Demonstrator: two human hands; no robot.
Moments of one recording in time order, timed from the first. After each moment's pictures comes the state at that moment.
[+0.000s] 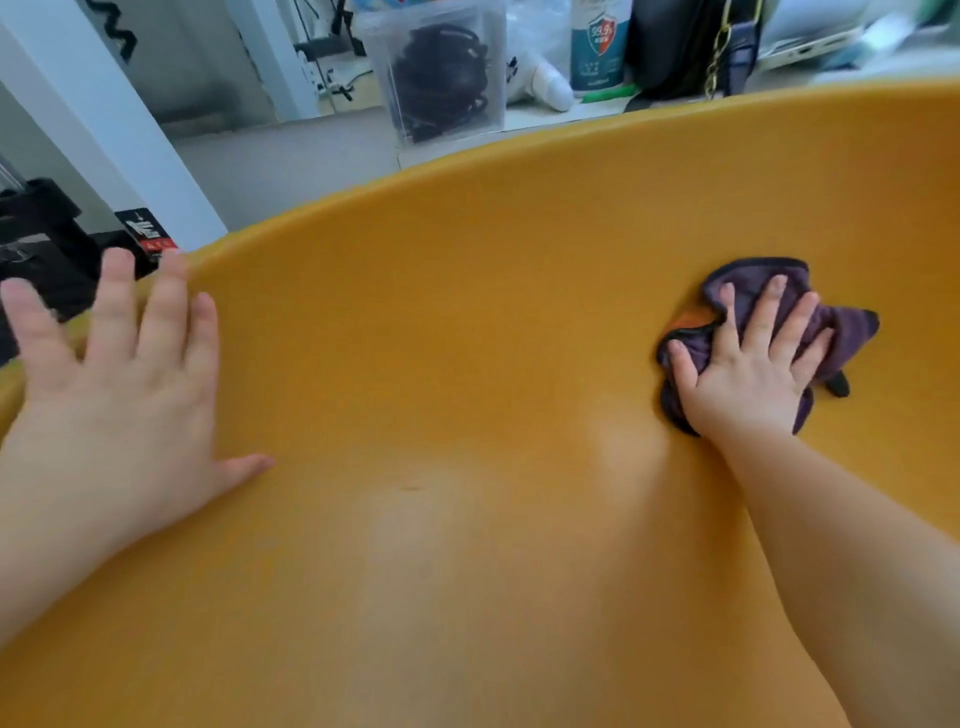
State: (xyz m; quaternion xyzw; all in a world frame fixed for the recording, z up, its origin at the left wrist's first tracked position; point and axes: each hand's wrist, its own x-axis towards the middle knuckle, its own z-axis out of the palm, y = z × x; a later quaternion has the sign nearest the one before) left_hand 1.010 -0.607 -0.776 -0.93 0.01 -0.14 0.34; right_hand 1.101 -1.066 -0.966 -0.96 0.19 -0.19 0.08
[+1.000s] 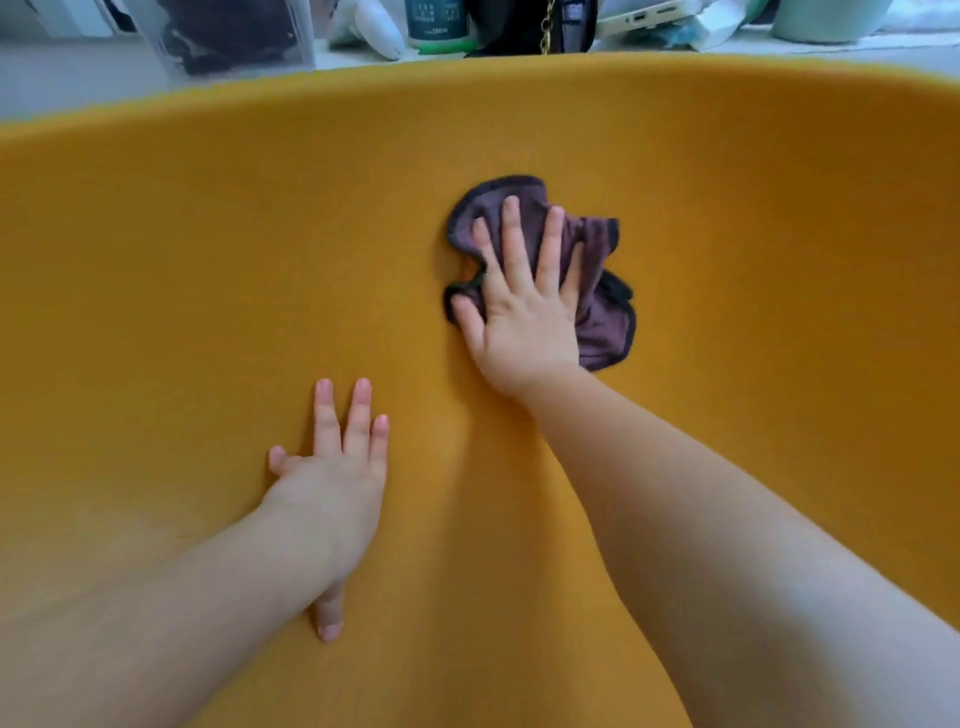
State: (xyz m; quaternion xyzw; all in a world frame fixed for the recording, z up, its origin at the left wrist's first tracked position) left_hand 1.047 -0.844 -0.915 -0.89 0.13 0.28 0.34; right_hand 1.153 -1.035 -0.936 -0.95 -0.02 -0.29 0.05
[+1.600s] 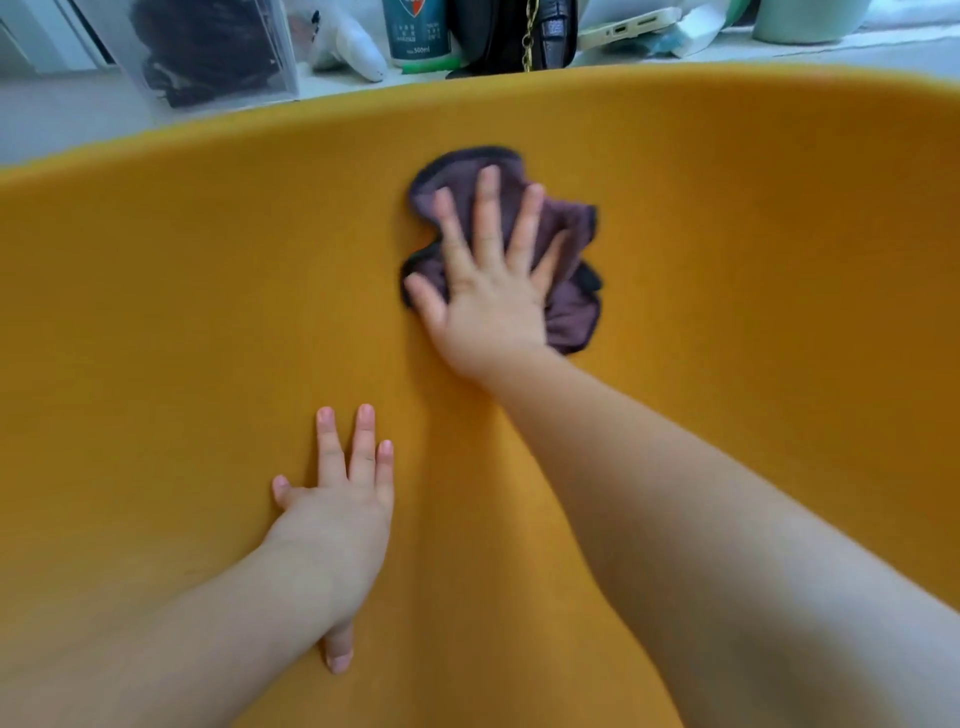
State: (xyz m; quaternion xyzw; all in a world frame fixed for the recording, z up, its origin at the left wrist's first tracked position) left_hand 1.045 -0.849 -0.906 -0.89 0.15 0.29 0.32; right_hand 1.173 -1.007 -0.904 -0.95 0.03 -0.30 0.08
